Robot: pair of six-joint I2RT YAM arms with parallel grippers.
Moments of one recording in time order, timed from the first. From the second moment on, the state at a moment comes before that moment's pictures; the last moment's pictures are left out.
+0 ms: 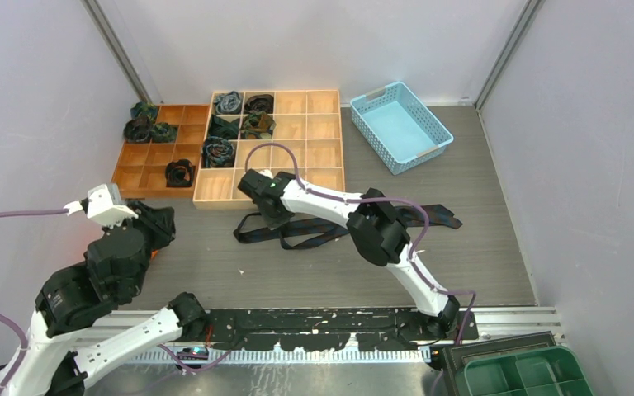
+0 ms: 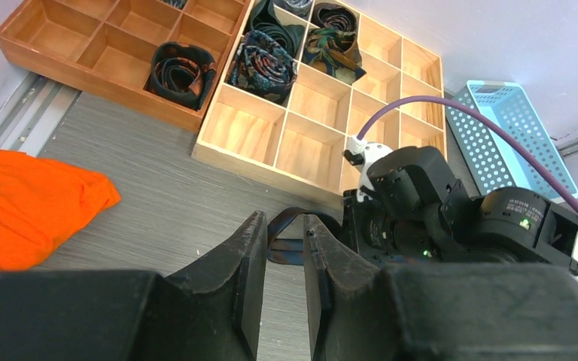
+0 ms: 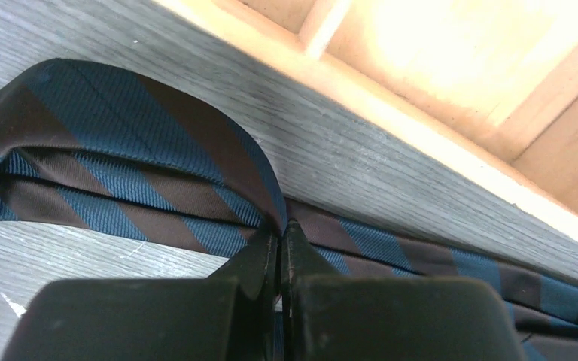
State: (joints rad) left arm -0.88 0.49 1.15 -1.09 -0.94 -0.76; right arm 1.00 2.32 1.95 -0.86 0.18 0.45
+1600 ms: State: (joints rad) left arm -0.88 0.40 1.00 -0.96 -0.89 -0.68; right arm 1.15 2.01 1.69 -0.63 0.55 0.27
